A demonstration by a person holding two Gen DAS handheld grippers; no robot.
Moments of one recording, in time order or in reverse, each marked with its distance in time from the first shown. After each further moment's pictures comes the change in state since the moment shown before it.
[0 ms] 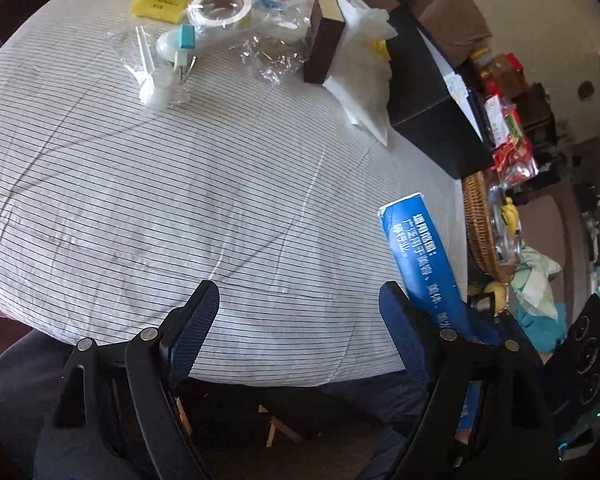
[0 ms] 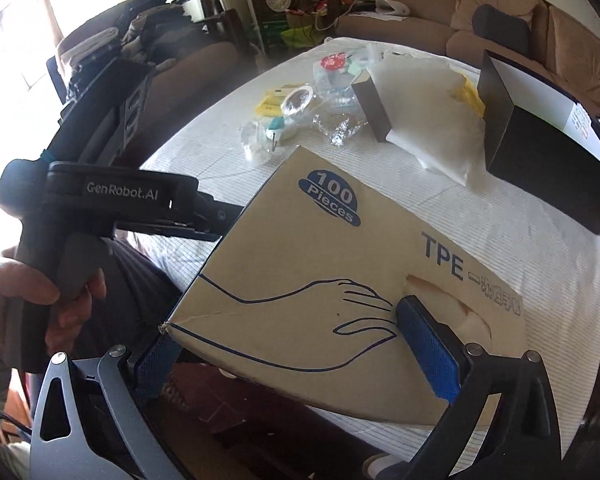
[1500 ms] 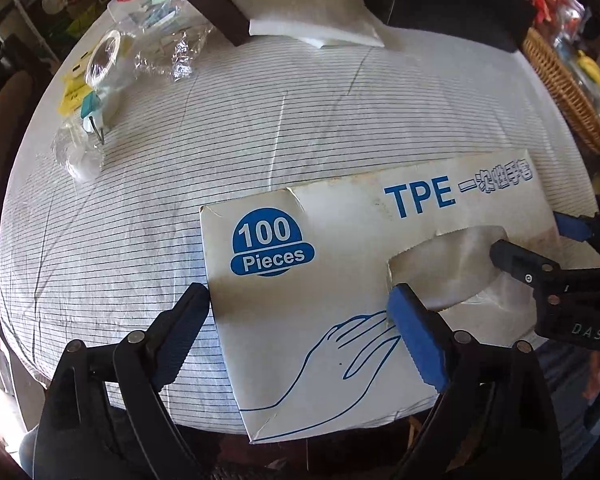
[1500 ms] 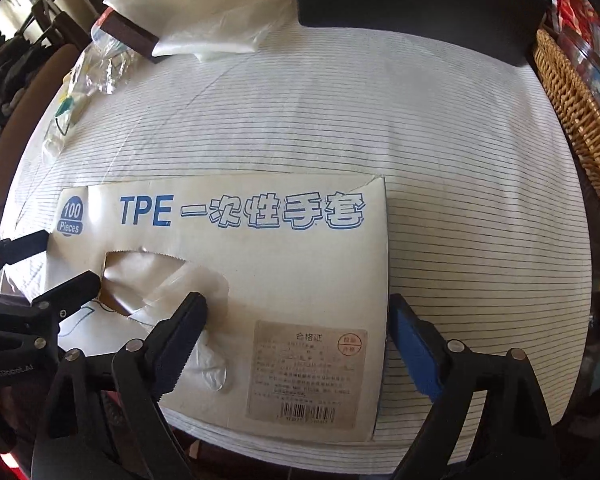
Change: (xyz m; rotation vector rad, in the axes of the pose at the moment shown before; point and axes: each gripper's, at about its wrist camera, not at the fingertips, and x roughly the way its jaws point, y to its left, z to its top) left arm 0.099 -0.093 -0.033 0.419 0.040 0.500; right arm 0.044 -0.161 -0.054 0.422 0.213 -0.223
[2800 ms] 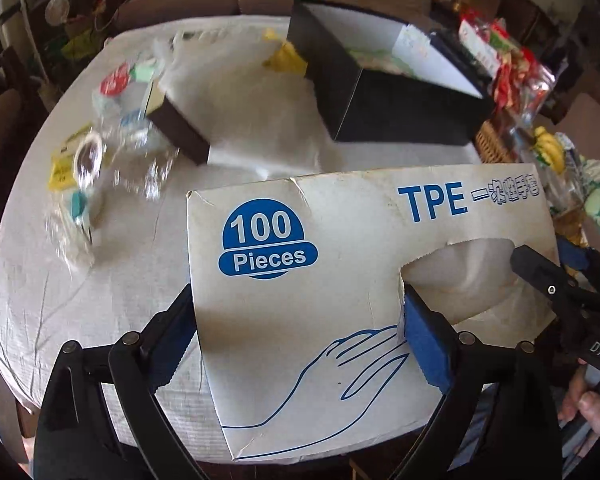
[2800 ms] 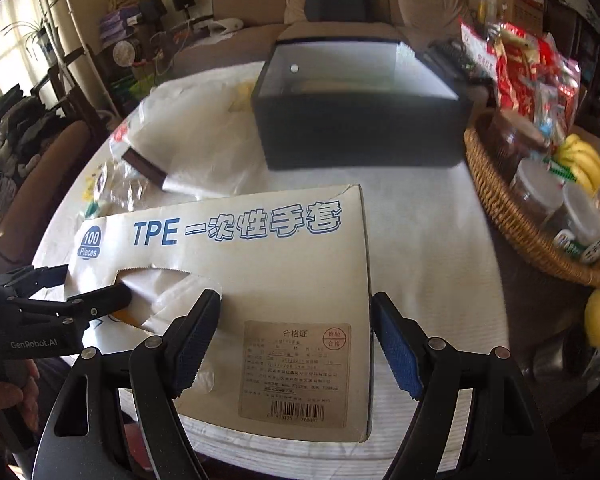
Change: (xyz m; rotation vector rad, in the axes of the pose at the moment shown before) left arm -0.077 -0.027 0.080 -0.056 -0.191 -0.145; right arm -0.127 -0.047 0.043 0.044 -0.345 -0.022
